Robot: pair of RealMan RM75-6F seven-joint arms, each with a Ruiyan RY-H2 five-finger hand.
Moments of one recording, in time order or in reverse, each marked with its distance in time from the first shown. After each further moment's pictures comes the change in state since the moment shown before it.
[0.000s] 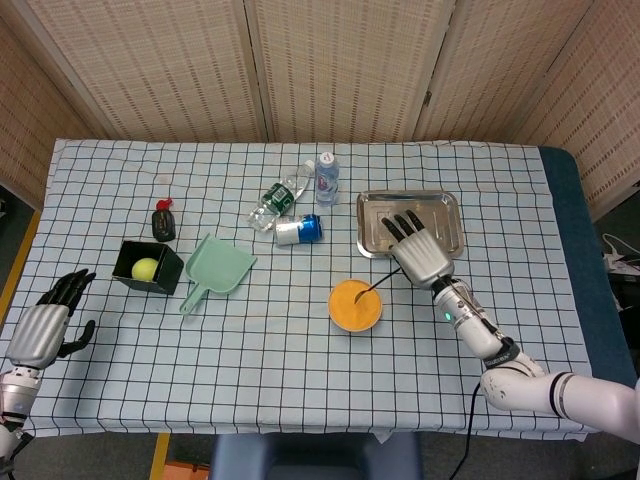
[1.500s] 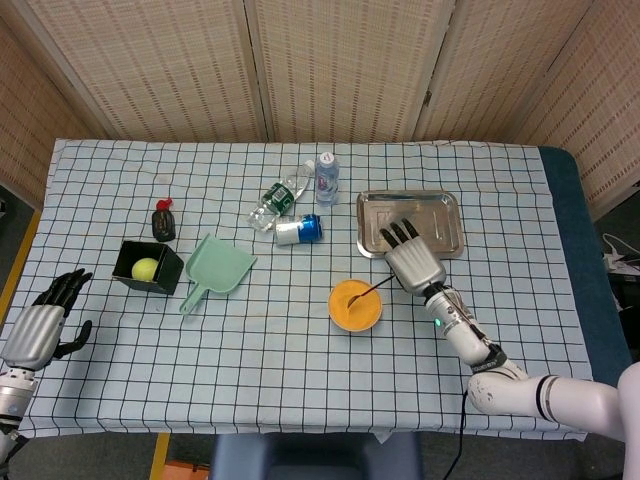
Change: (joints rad) left arm 0.006 0.014 0.004 -0.006 0.009 0.015 -0.023; right arm 0.022 -0.045 -0.016 -0.031 0.113 0.038 -0.068
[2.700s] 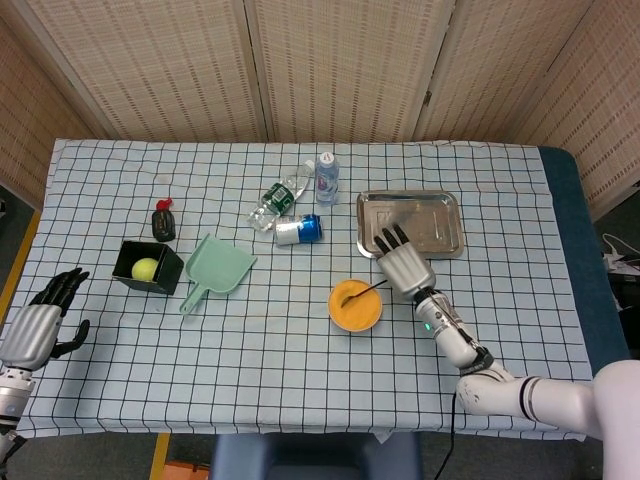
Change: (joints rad) left arm 0.005 0.005 -0.003 0.001 0.000 0.011 -0.011; right arm -0.002 -0.074 -0.010 0.062 -0.012 -0.009 -0.071
